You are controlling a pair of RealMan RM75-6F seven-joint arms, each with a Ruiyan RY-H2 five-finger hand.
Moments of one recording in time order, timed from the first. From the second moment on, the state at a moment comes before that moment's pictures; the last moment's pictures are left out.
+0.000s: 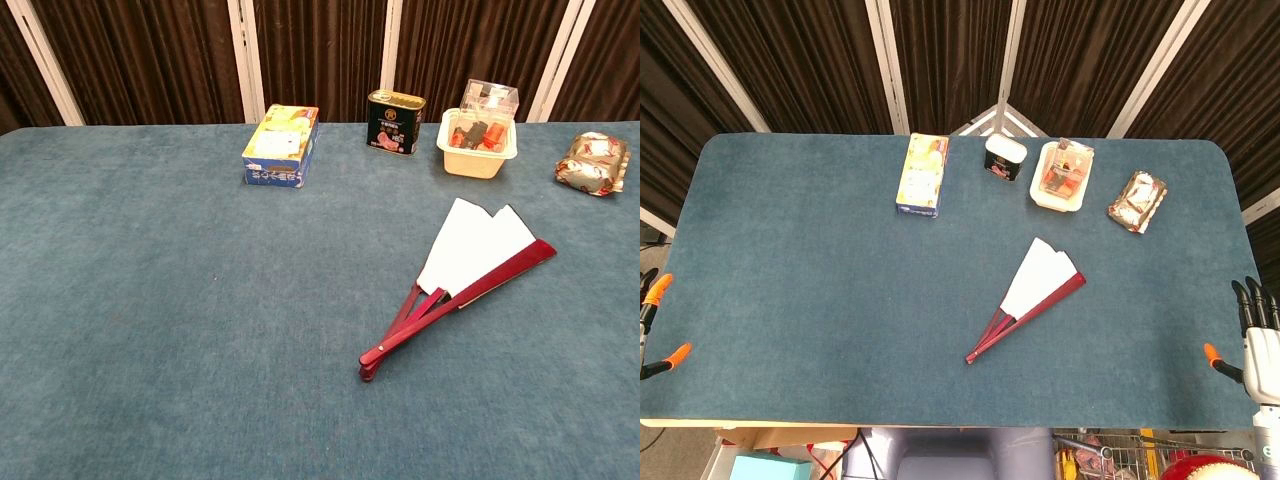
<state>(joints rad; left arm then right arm) -0.06 -1.11 -0.05 -1.54 1.53 1.56 0.03 0.04 -1.12 0.12 -1.64 -1.38 1.51 -0.12</state>
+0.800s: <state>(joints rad) -0.05 -1.11 -0.05 -1.54 1.53 1.56 0.03 0.06 -1.12 0.10 -1.63 -1.48 1.50 -0.06</state>
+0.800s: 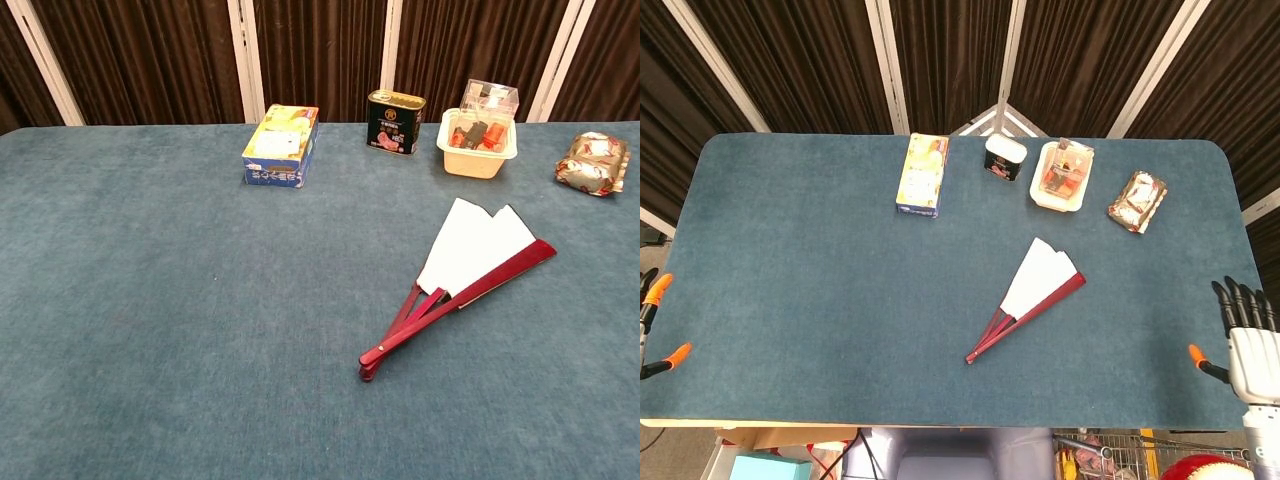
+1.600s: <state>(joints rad) -0.06 -1.13 -0.05 -1.54 1.52 1.56 0.08 0.31 -1.39 0.06 -1.28 -1.77 1.38 0.19</state>
